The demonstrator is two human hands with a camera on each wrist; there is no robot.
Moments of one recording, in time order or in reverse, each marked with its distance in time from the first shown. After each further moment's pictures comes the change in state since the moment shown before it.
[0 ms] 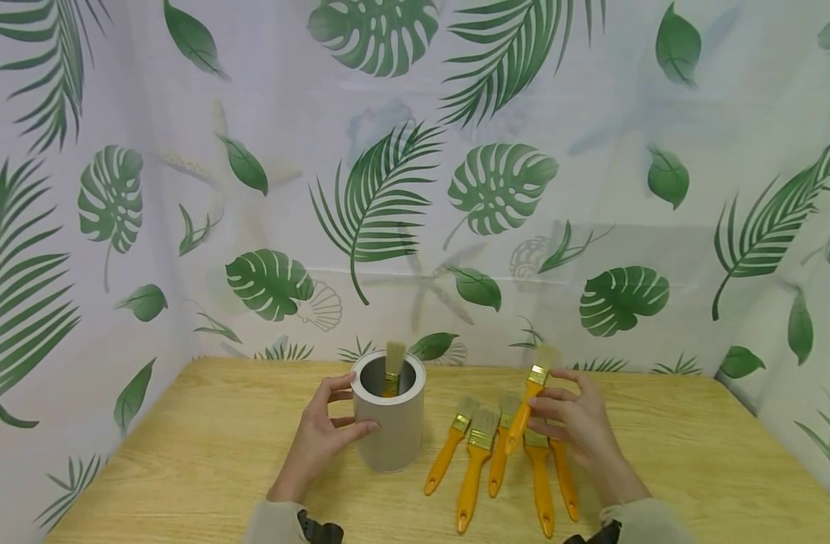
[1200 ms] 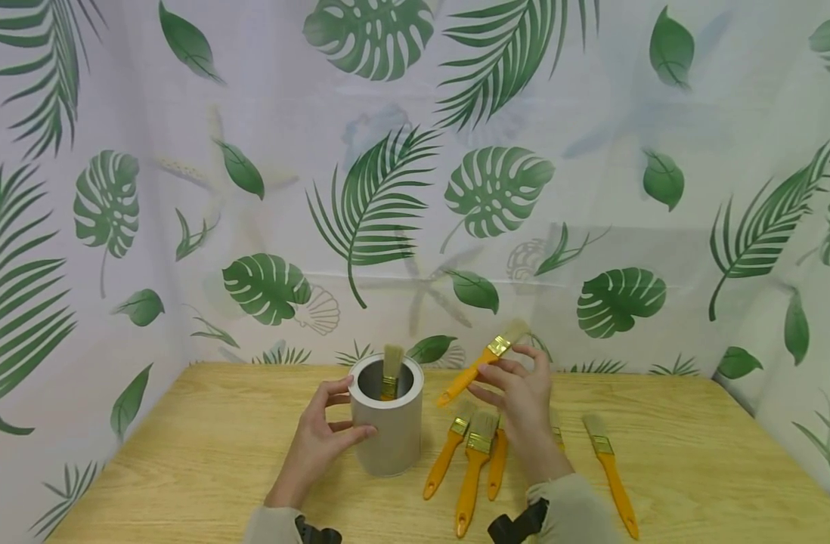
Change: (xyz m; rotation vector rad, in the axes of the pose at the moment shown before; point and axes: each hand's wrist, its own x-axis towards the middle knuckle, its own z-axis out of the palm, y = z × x) left_hand -0.001 -0.001 0.001 0.018 0.002 -0.007; right_hand 0.002 -0.015 0.087 0.288 0.116 -0.169
